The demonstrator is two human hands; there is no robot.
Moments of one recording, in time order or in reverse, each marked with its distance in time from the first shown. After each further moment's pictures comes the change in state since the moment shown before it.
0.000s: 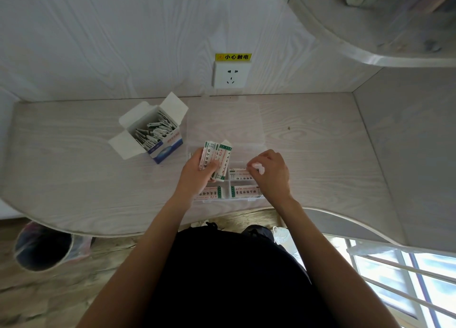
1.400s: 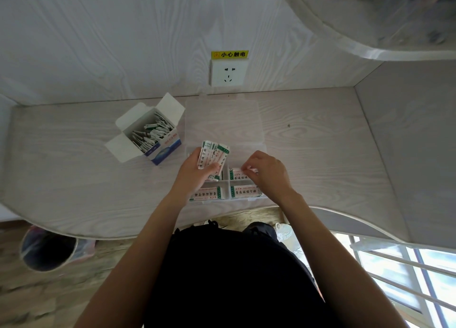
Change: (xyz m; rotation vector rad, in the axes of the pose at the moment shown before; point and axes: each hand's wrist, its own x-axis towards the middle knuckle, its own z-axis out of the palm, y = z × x) left_hand 0.005 0.001 -0.004 0.032 -0.073 -0.051; right_hand 0.011 -0.002 -0.010 -0.145 -0.334 -0.103
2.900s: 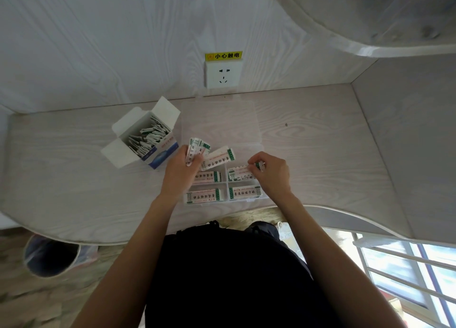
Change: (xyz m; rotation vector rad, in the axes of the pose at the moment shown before) left_hand 0.016 -0.006 -0.013 0.358 0.193 0.100; right_hand -0.005 0.002 0.003 0.307 0.199 0.315
